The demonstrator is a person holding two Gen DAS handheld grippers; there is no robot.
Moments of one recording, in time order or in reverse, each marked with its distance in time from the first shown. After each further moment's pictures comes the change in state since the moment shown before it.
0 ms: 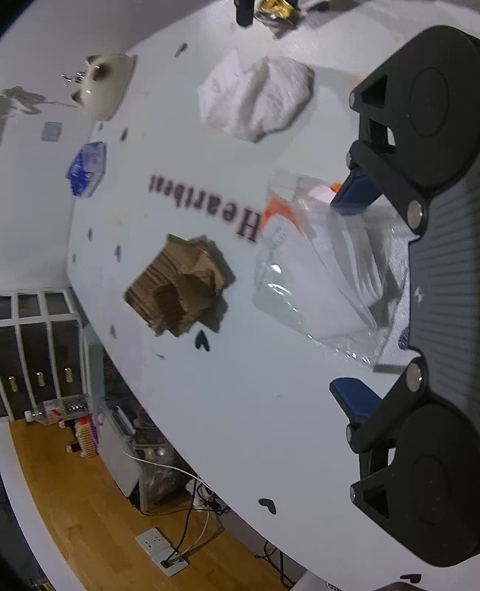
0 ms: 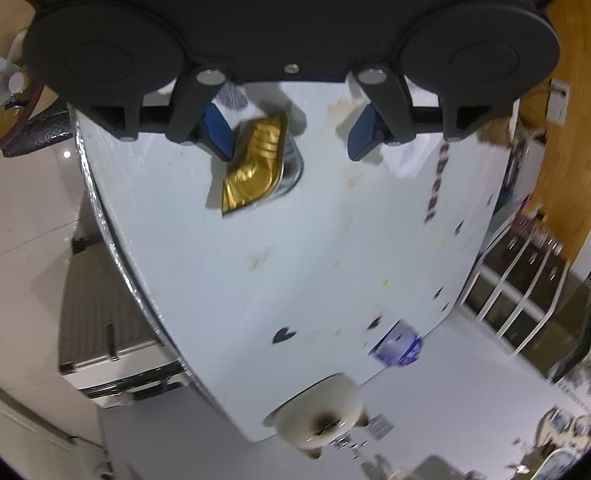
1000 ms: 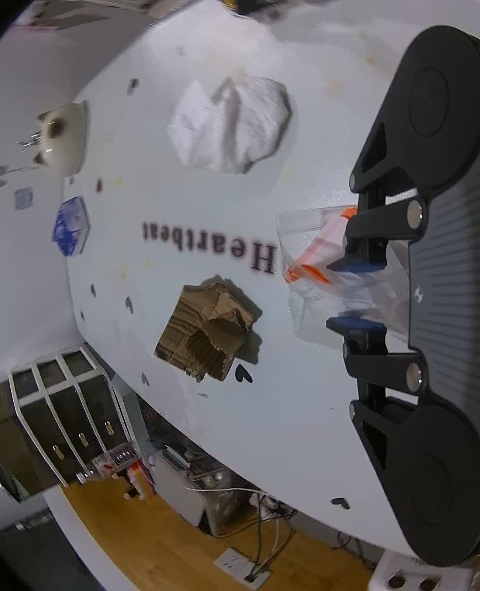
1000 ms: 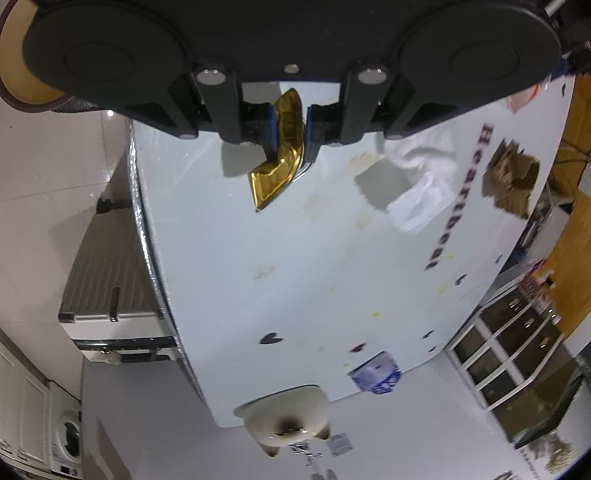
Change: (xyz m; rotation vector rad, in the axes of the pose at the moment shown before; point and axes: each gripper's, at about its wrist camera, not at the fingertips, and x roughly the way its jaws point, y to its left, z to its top) left arm -0.010 -0.028 0.015 0.241 -0.013 0.011; right arm -0.042 0.007 -0.024 -0.272 0.037 -0.037
